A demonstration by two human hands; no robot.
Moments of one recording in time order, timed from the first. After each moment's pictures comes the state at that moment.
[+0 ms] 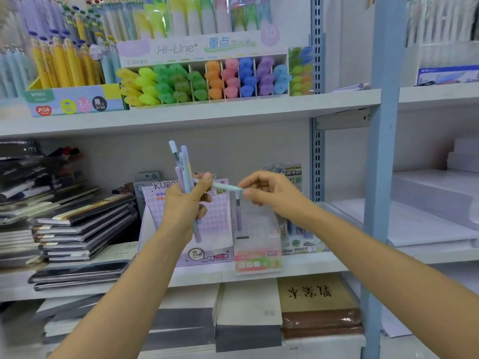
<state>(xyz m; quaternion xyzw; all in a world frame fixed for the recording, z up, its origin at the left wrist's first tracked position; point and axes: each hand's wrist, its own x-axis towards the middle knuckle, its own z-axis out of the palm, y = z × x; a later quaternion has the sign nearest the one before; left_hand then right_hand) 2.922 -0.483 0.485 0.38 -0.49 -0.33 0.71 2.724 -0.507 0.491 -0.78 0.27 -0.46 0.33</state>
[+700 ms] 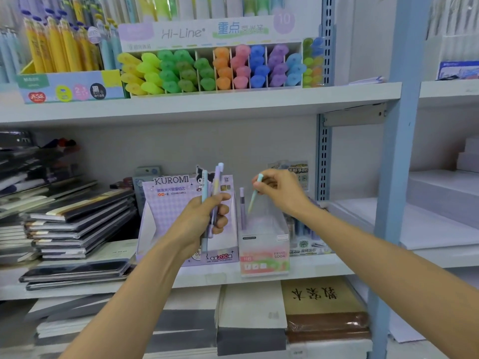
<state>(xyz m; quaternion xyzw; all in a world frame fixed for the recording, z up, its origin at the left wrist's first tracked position) 2.928 -0.497 0.461 0.41 -0.54 -0.47 0.57 2.736 -0.566 0.478 -0.76 0.38 -0.51 0.15</state>
